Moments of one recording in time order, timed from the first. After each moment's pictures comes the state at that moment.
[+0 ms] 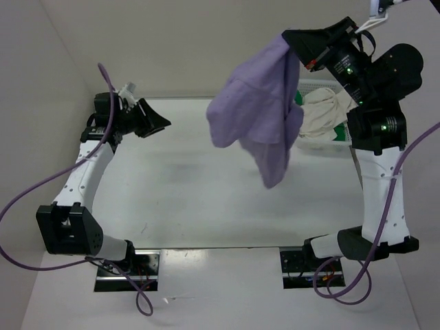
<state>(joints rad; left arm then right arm) -0.02 1.41 1.30 -0.40 0.60 -0.62 0.17 1.37 2.08 -0.29 -0.44 0.75</state>
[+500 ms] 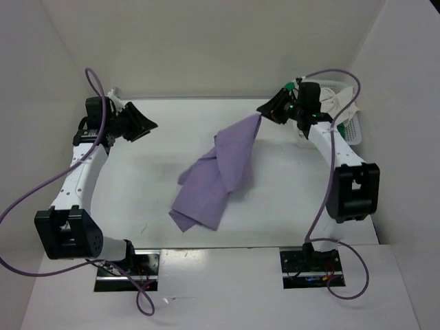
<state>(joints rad) 0.08 1.39 1.28 -0.47 0.46 -0.61 0.10 1.65 1.40 -0.14 -0.49 0.81</state>
